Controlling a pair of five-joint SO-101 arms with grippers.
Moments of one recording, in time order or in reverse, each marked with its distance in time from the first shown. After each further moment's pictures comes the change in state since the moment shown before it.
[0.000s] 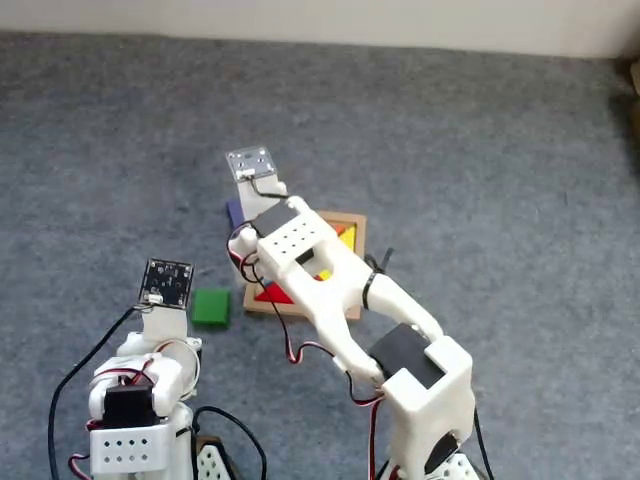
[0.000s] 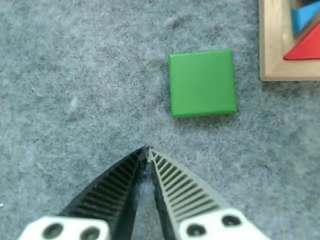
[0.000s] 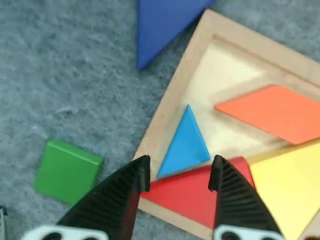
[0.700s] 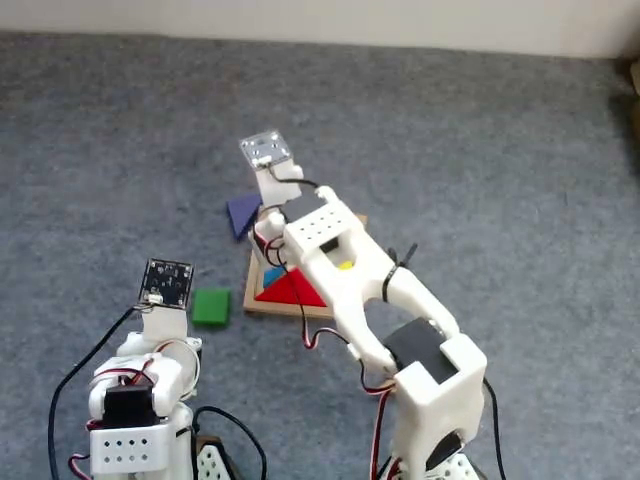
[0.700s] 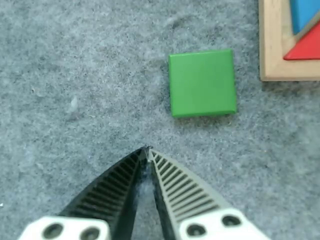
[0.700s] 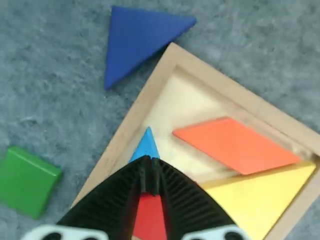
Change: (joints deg) left arm 0.0 0.0 0.0 0.0 0.0; right arm 6.2 -1.3 4.0 -7.4 12.7
